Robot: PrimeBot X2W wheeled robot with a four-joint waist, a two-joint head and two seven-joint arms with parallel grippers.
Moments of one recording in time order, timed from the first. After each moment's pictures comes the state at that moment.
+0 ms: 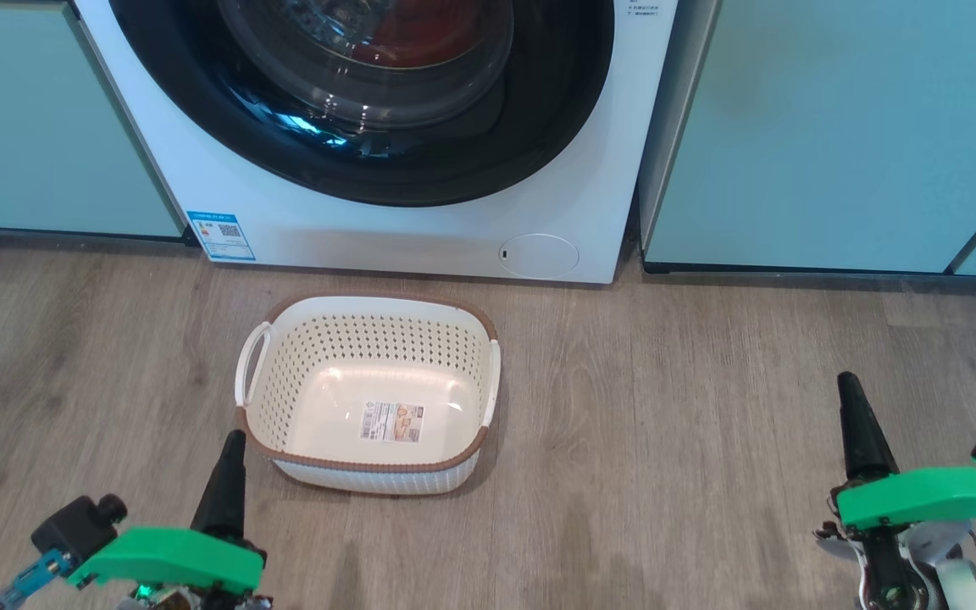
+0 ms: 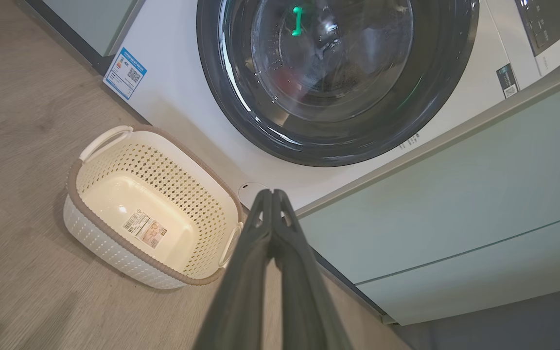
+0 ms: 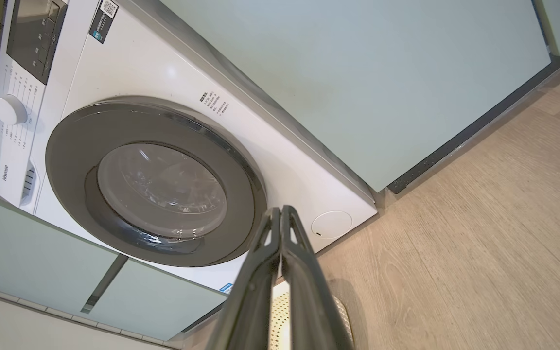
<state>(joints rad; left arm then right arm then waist) 0.04 0.04 0.00 0.24 -0.91 -0.10 -0.08 -0.05 -0.04 -0.11 0.32 0.92 0.13 -0.09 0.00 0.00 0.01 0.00</state>
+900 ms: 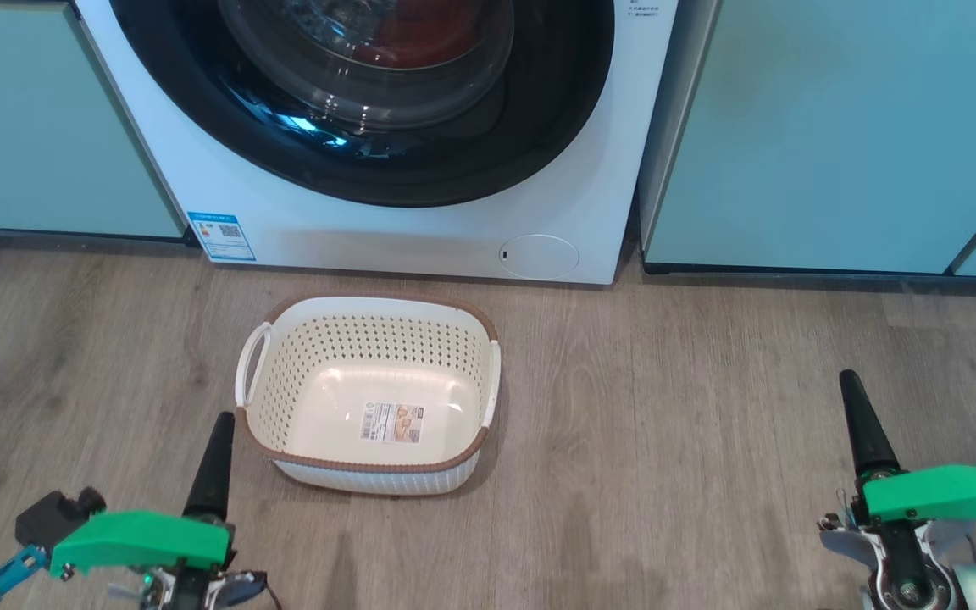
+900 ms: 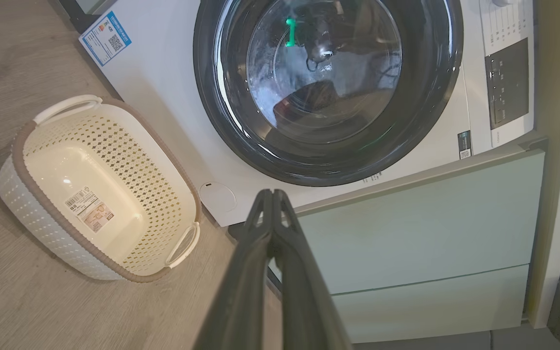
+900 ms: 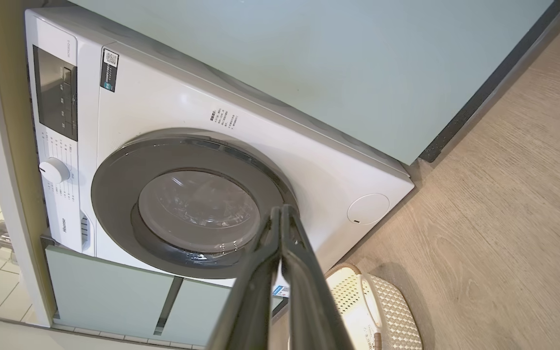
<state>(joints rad) 0.00 0.04 0.03 0.25 -1.19 -0.11 0.00 -0.05 -0.04 -0.12 0.31 1.19 0.13 -0.01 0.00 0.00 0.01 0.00</state>
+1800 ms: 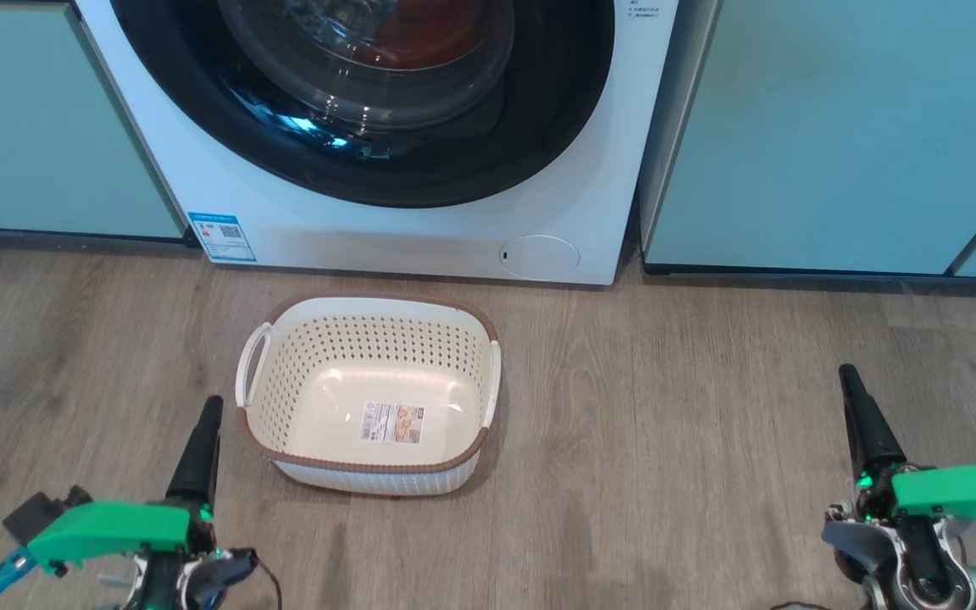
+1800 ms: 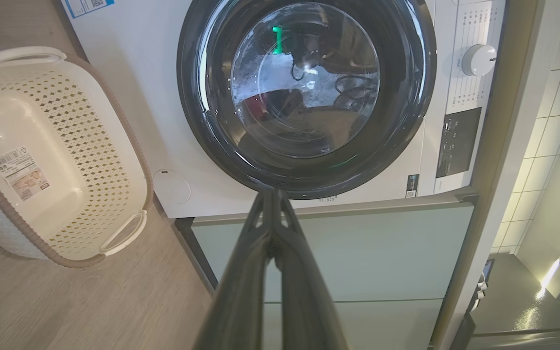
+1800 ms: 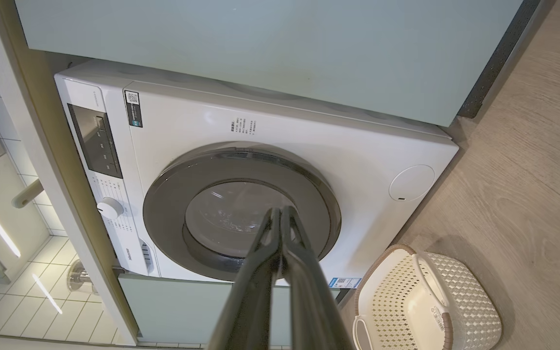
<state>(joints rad) -0.03 0.04 0.06 0.27 -1.45 -0.12 0.07 -0.05 -0.04 -0.13 0.29 1.45 0.13 0.06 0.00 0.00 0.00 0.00</state>
